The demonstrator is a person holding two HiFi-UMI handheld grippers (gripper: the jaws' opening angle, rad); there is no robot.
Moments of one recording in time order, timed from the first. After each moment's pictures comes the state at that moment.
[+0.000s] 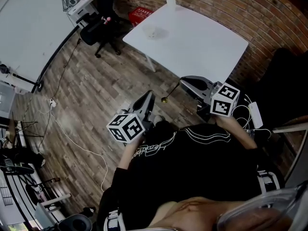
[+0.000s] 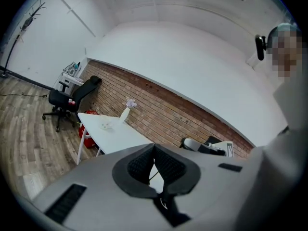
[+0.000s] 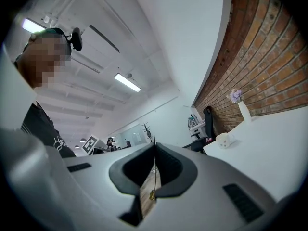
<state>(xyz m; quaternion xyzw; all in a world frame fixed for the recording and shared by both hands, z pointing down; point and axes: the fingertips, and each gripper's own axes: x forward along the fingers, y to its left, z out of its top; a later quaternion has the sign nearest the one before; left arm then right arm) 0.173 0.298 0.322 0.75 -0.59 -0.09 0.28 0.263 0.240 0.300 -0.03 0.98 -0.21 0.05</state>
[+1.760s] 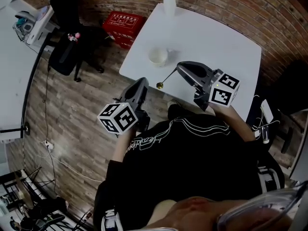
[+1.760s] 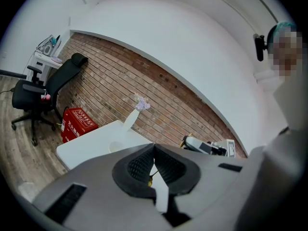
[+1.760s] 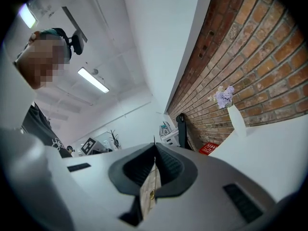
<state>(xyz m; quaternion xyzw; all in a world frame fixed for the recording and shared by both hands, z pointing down) -0.108 -0.052 0.349 0.82 -0.47 -0.03 0.34 0.002 -0.088 0.321 -0.19 0.95 -0.23 0.06</state>
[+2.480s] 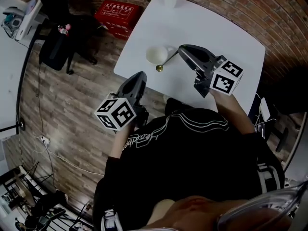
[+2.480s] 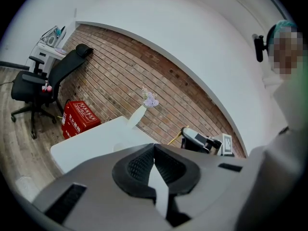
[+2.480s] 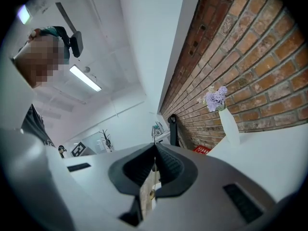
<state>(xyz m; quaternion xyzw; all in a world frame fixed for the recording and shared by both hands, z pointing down) -0.120 -0.116 0.385 0.80 -0.47 -0.03 0.38 -0.002 -0.187 0.342 -0.23 0.94 -0.24 0.04</state>
